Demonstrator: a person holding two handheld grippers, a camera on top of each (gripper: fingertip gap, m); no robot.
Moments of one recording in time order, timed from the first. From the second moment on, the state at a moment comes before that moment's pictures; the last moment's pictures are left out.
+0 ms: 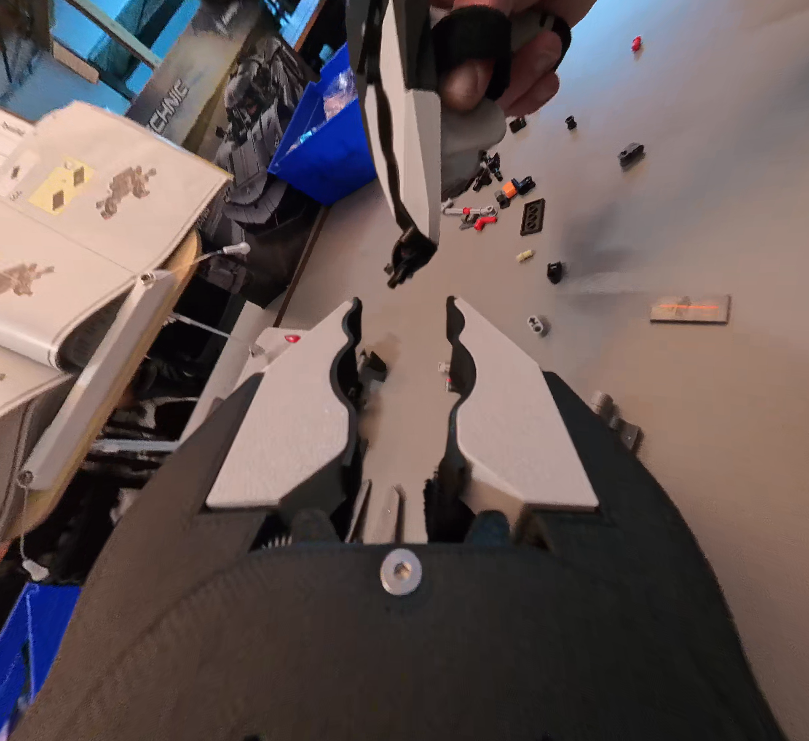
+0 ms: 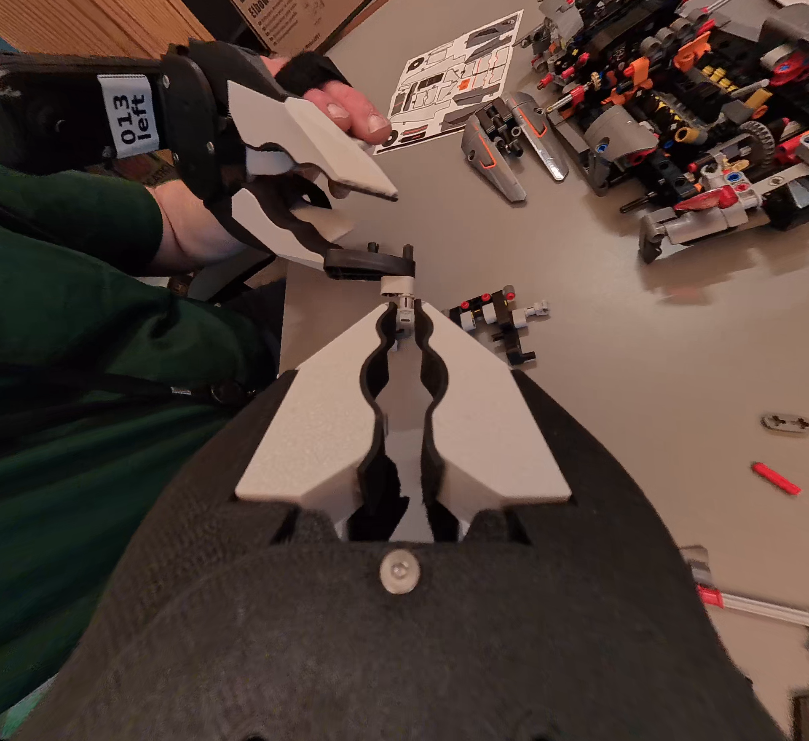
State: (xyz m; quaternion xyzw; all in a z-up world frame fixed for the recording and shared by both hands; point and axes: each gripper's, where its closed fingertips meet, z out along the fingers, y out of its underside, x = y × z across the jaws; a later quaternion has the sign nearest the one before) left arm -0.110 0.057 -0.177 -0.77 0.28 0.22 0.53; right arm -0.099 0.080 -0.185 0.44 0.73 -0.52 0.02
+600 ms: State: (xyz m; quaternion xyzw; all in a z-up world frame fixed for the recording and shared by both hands) left arm -0.129 0.055 -0.250 -0.85 0.27 0.09 0.44; right arm -0.101 0.100 -0.223 0.44 0.75 -0.49 0.00
